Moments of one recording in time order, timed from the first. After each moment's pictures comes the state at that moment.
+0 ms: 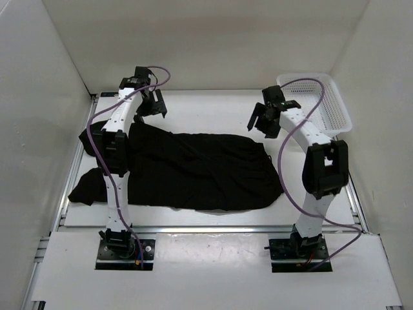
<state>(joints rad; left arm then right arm) -0.13 2.28 2.25 -1.08 -0.07 -0.39 0.26 1.86 1.55 -0.71 0.05 0.59</state>
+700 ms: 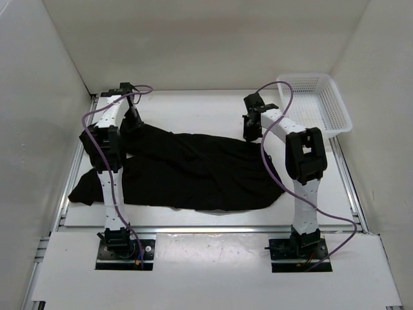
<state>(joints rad) 0.03 2.38 2.14 -1.12 -0.04 -0.36 0.34 2.15 1.69 -0.69 0.05 0.33</state>
